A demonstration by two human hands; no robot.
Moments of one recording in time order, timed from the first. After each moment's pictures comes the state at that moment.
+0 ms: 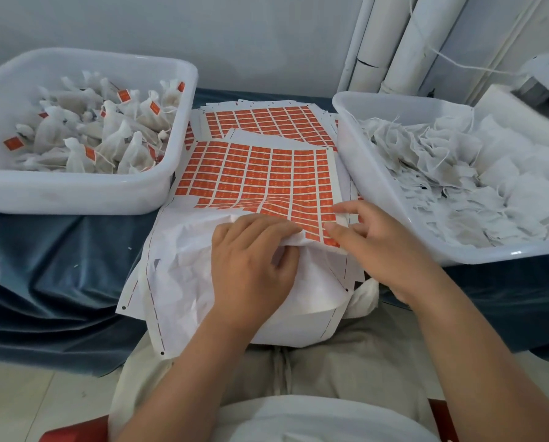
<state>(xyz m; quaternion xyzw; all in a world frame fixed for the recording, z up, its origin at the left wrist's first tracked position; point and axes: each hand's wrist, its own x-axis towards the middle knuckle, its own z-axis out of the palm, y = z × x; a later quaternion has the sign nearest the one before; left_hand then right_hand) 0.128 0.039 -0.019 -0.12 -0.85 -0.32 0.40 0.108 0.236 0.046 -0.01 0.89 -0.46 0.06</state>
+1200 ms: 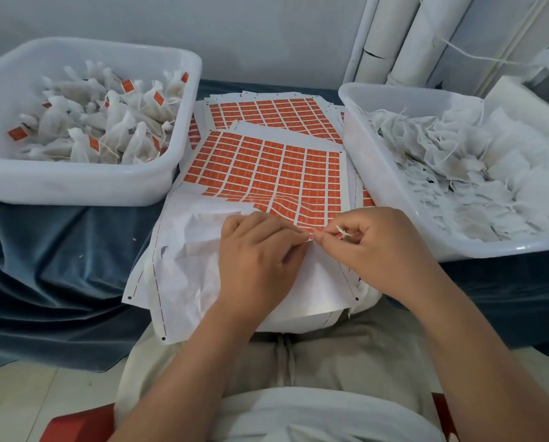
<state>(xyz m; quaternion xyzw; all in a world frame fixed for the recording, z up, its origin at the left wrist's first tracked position) 0.123 0.037 -0.023 -0.17 -0.84 -0.30 0.42 0.123 0.224 0.054 -0.15 0.93 -0.33 -0.04</state>
